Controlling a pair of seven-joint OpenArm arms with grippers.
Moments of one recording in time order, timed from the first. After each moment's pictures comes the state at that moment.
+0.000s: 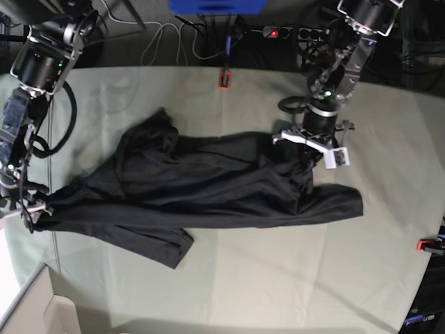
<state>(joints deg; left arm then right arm) 6.9 -16.9 22.3 72.6 -39.9 11.6 -7.4 9.4 11.2 29.9 76.2 0.4 0.2 -29.9</state>
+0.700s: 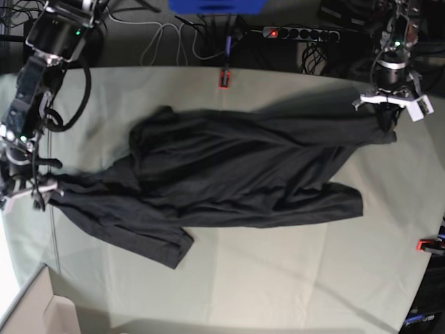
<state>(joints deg) 31.8 -22.7 -1.6 91.3 -45.4 11.0 -8.1 -0.8 5.3 29.6 90.2 0.2 0.2 -29.4</state>
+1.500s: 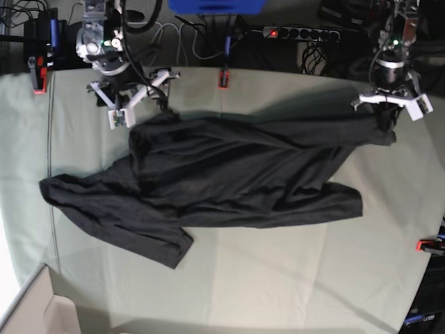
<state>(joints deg) 31.2 -21.8 -1.8 92.0 -45.2 11.0 -7.8 -26.6 -4.2 8.7 95.9 -0.2 15.1 -29.4</state>
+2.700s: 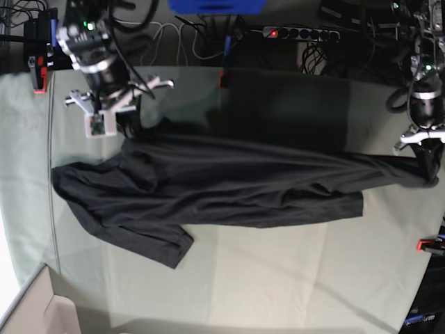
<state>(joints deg) 27.3 -21.6 -13.3 101.1 -45.4 10.8 -7.2 -35.1 -5.4 8.4 118.0 0.4 15.5 -27.9</state>
